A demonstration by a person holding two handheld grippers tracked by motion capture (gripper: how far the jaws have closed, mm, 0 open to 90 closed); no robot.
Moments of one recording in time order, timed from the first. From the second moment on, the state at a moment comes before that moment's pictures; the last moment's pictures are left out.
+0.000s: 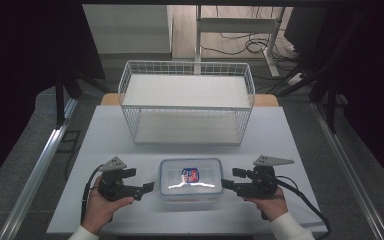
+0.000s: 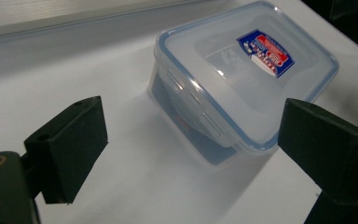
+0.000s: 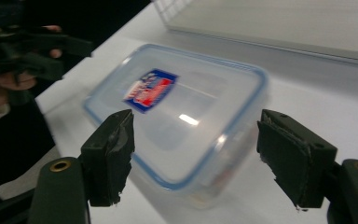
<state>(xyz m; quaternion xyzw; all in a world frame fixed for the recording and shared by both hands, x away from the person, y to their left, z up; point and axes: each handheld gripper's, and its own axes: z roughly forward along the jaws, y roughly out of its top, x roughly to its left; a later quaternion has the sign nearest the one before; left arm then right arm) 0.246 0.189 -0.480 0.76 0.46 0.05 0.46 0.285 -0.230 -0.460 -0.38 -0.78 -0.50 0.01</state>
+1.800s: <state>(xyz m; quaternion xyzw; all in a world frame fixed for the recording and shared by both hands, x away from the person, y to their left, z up) 0.293 0.167 -0.519 0.71 0.49 -0.15 0.47 0.331 -0.204 -0.495 -0.45 -0.78 -0.41 0.13</state>
